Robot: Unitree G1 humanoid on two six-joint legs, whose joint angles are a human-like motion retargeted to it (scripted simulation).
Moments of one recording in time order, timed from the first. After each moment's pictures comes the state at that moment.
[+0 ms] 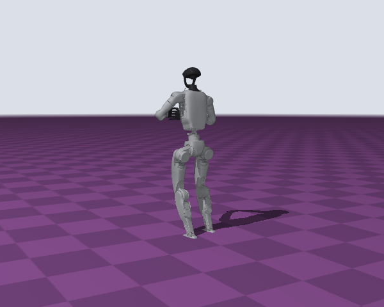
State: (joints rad) left arm -0.49 0.63 -0.66 -0.27 -0.72 -0.03 -0.25; right arm -0.38 -0.61 0.46 -0.25 0.55 0.07 0.34; waist -0.01 0.10 0.06; left_leg -0.16 0.01 0.02 0.47 -0.48 -0.04; right_leg -0.20 0.03 0.00 0.41 -0.38 0.11
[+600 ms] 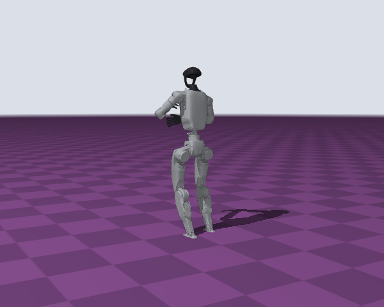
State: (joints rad) left arm -0.65 0.58 -0.67 -0.36 -0.35 -0.08 -0.05; right arm -0.46 -0.65 0.54 -0.05 0.29 0.07 0.31; waist 0.04 0.09 0.08; left_leg -0.14 -0.02 0.01 0.47 -0.48 -0.03; right_leg -0.18 0.01 -0.01 0.40 -0.39 0.13
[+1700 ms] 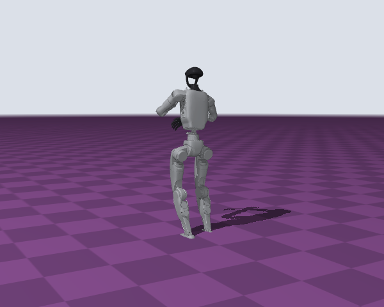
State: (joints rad) left arm -0.85 0.43 -0.70 -0.31 -0.29 -0.09 0.11; right arm -0.64 -0.79 0.69 0.11 0.08 0.04 0.30; waist 0.01 0.12 0.12; left_leg -0.09 -0.02 0.01 0.50 -0.50 0.01; right_leg -0.13 0.03 0.02 0.38 -0.40 0.13
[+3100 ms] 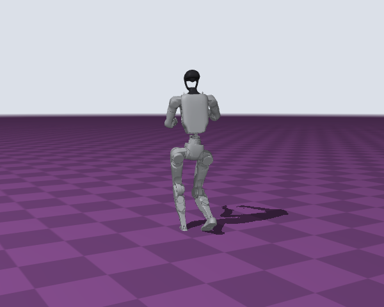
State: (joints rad) left arm -0.58 0.23 -0.37 0.26 -0.72 -0.17 0.50; right arm -0.87 -0.51 0.67 -0.13 -0.25 -0.03 -0.03; waist -0.10 -0.14 0.18; left_leg -0.40 -0.24 0.02 0.76 -0.46 0.11; right_leg -0.34 -0.01 0.05 1.42 -0.52 0.21
